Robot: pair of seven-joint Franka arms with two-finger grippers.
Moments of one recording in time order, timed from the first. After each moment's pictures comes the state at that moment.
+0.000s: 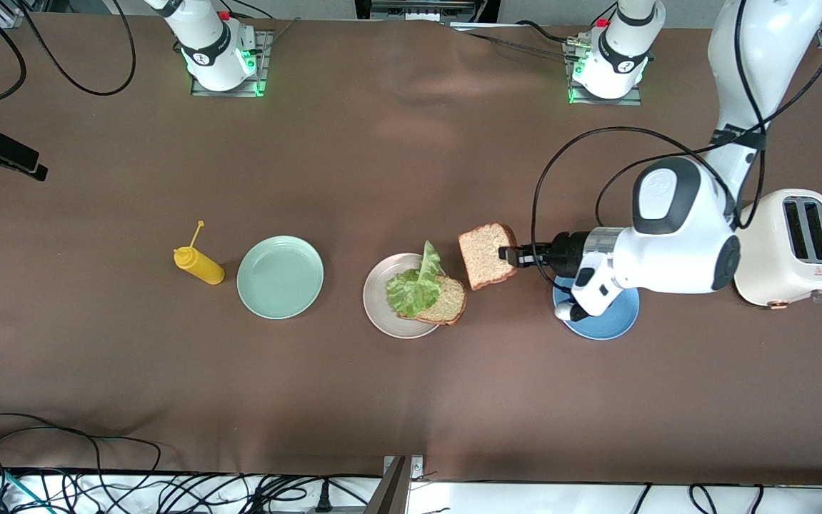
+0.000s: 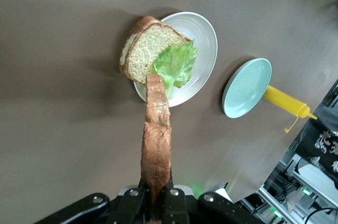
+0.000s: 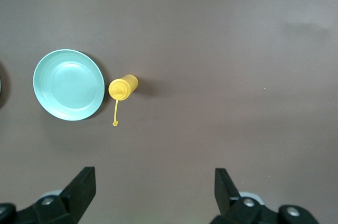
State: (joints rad) left arm 0.12 0.59 -0.50 -1.51 -0.54 1.90 -0.31; right arm 0.00 0.06 -0.08 -1.51 0.00 1.51 0.02
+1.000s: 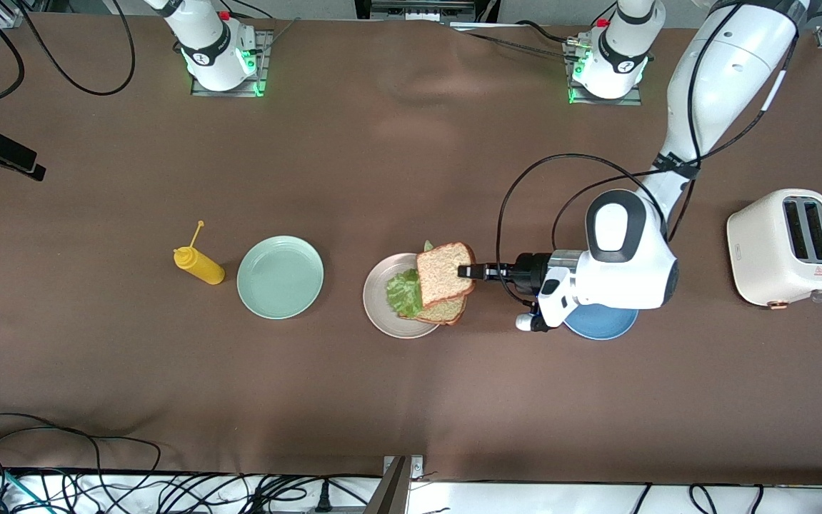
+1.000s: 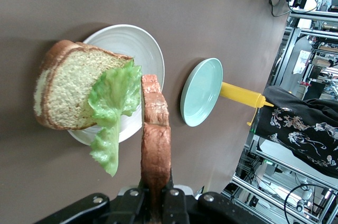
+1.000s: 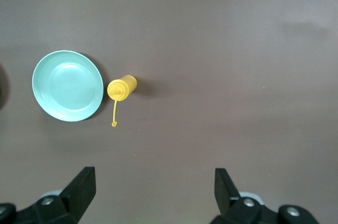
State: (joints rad) left arm 0.04 0.74 -0.49 -1.51 -0.81 2.11 0.03; right arm 0.00 0.06 -0.09 -1.51 0.00 1.51 0.02
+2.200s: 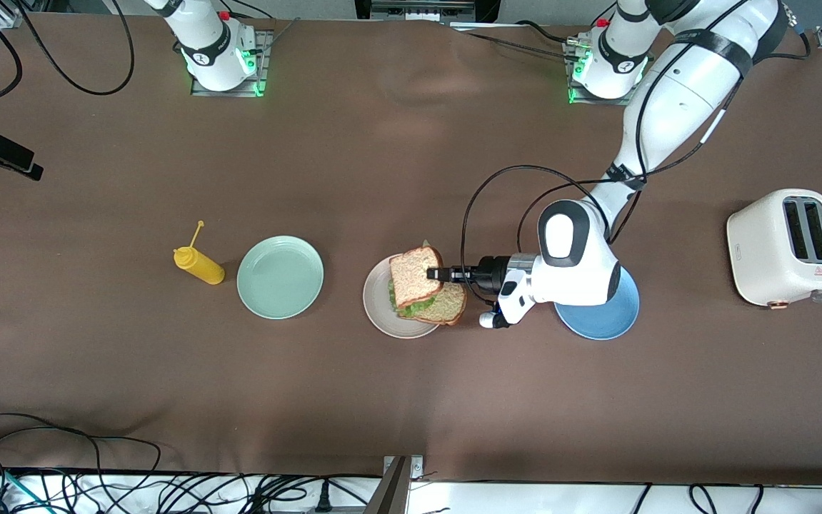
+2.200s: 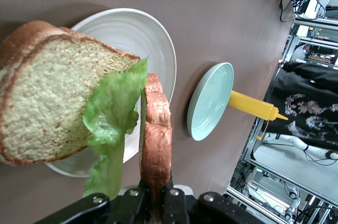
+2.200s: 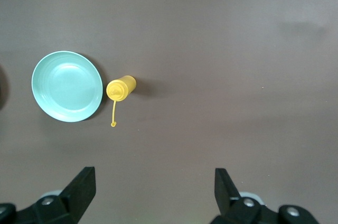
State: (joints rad) left arm -0.04 0.86 -0.49 -1.50 -0.89 2.25 0.09; right arm 0.00 0.06 -0.09 -1.51 0.00 1.51 0.02
